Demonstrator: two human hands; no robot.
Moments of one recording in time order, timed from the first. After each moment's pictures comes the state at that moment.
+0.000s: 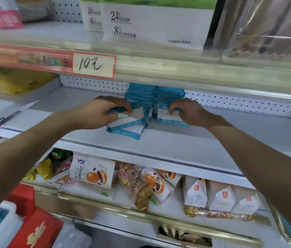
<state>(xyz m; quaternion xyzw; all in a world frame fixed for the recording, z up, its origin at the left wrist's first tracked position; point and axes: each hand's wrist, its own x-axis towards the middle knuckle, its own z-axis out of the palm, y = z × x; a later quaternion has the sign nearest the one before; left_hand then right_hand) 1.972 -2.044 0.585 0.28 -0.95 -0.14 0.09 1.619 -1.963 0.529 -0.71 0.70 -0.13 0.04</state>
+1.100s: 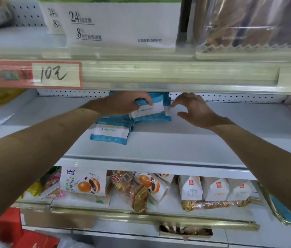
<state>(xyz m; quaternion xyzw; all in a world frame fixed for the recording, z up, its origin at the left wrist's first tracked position) 1.836 -2.068 0.586 0.22 -0.96 -0.16 0.04 1.574 -1.919 0.520 -0.68 0.71 -0.18 -0.05</state>
